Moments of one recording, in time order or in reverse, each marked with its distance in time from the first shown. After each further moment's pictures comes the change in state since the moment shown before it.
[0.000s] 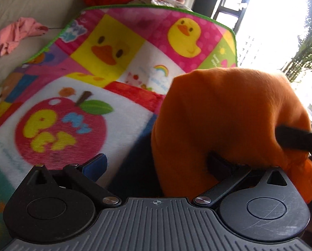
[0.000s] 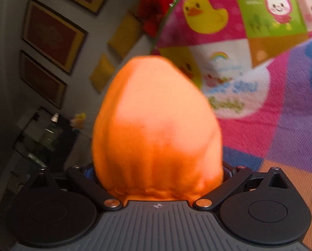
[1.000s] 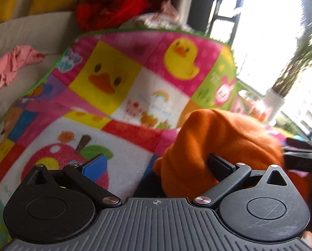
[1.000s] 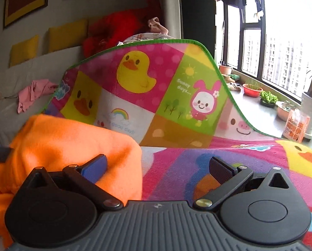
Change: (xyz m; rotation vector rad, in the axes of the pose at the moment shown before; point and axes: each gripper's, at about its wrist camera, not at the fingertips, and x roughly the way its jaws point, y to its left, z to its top) left arm -0.001 -0.018 0.034 0.095 -0.085 -0.025; right arm -0.001 0.020 0.025 -0.512 -0.232 -0.757
